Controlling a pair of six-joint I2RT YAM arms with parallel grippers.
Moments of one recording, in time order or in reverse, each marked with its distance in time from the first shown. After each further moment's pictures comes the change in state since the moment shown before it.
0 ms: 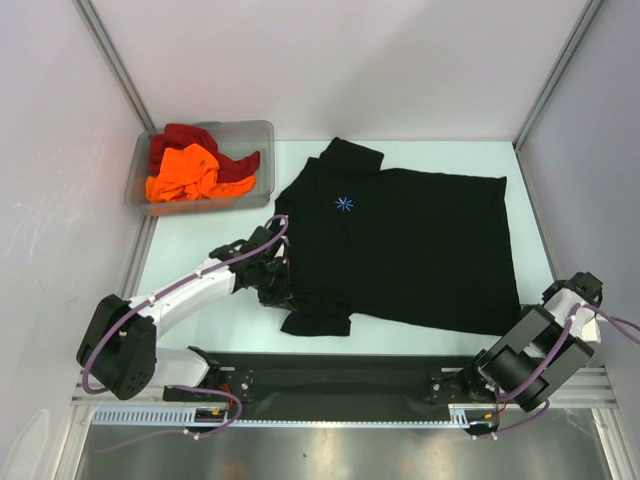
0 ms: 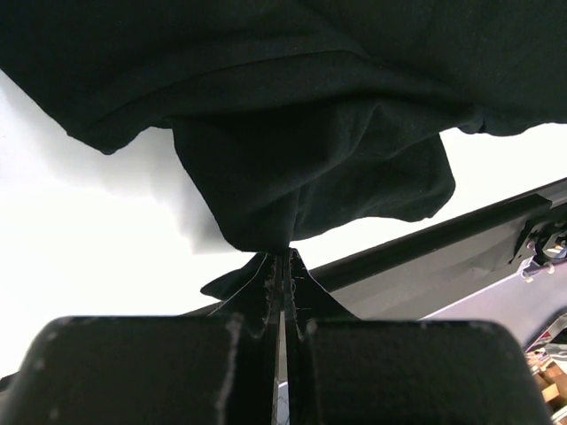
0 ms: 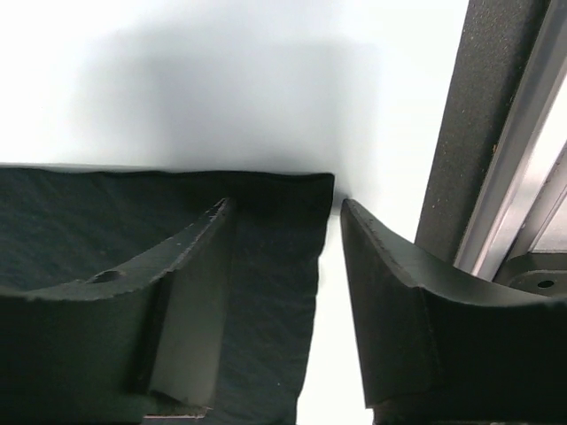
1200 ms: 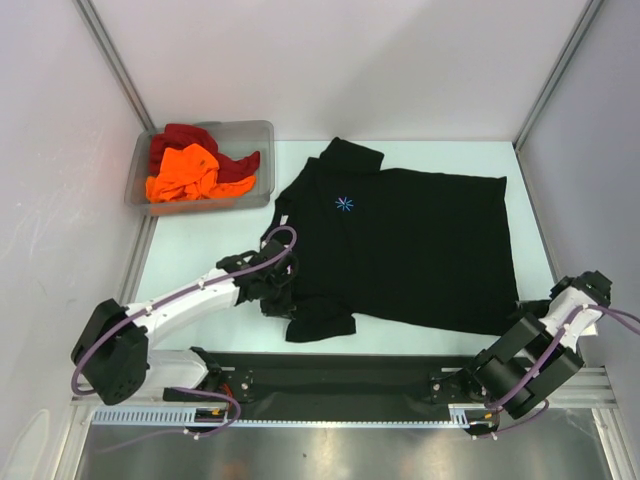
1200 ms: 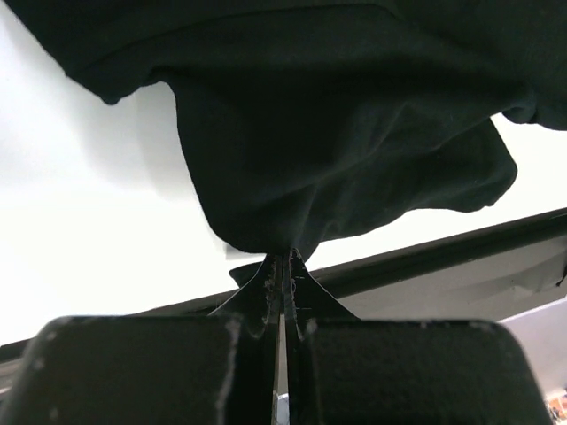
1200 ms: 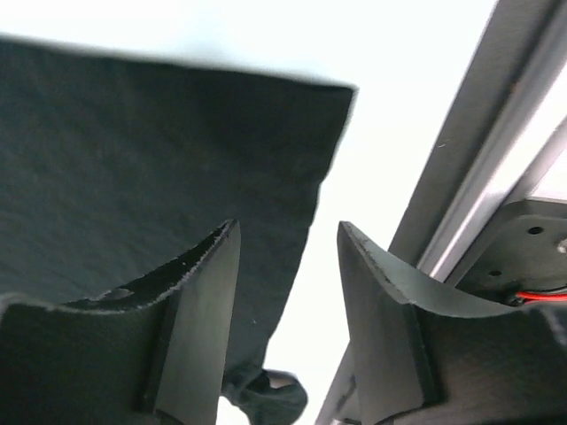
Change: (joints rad) left arm -0.145 -0.051 -0.028 -0.040 -0.174 -0.109; right arm -0.016 -0.067 0.092 -0.221 -0.166 -0.144
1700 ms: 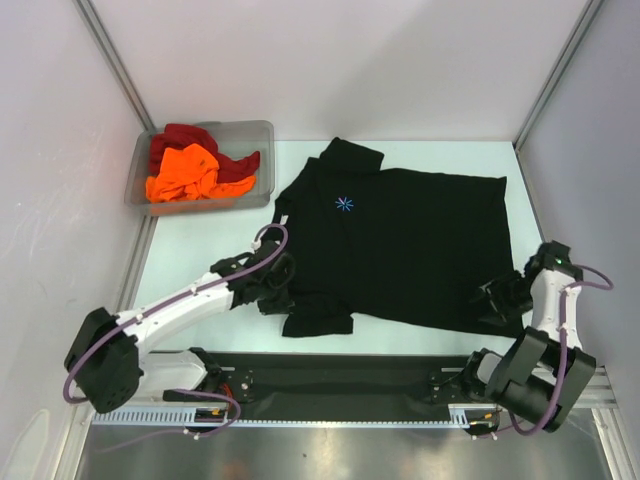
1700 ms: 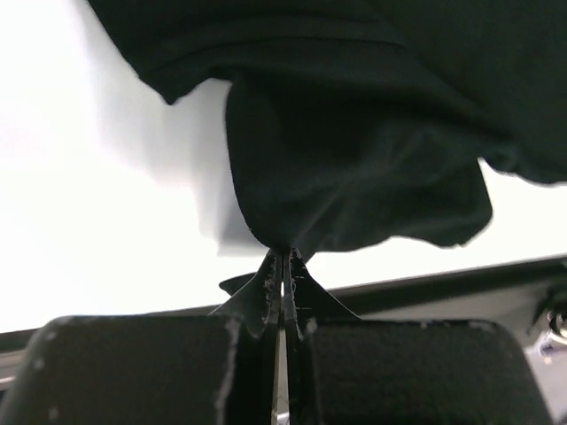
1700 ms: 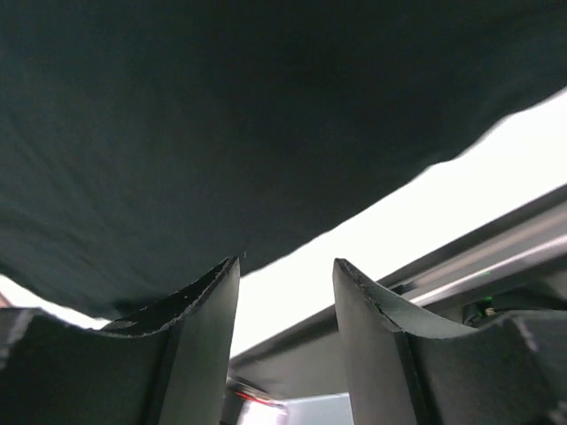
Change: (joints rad) left arm -0.010 -0.032 -0.004 0.002 -0.101 -0.116; right arm 0.409 -0.008 0.064 -0.103 -0.172 -0.065
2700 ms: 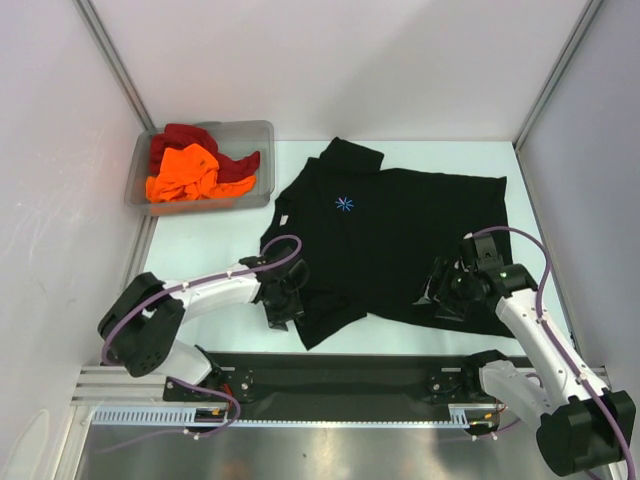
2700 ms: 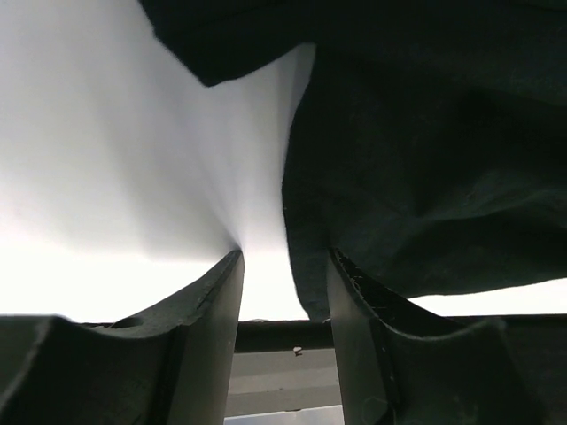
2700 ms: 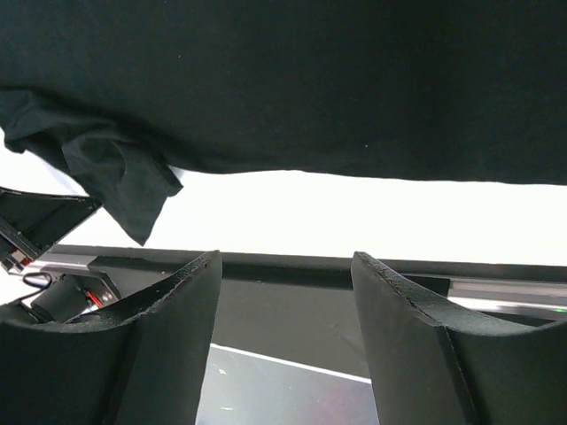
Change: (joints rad) left arm -0.021 0.227 -0.018 0.033 0.047 -0.166; right arm 0.715 -0.217 -0.011 0.087 0.006 0.078
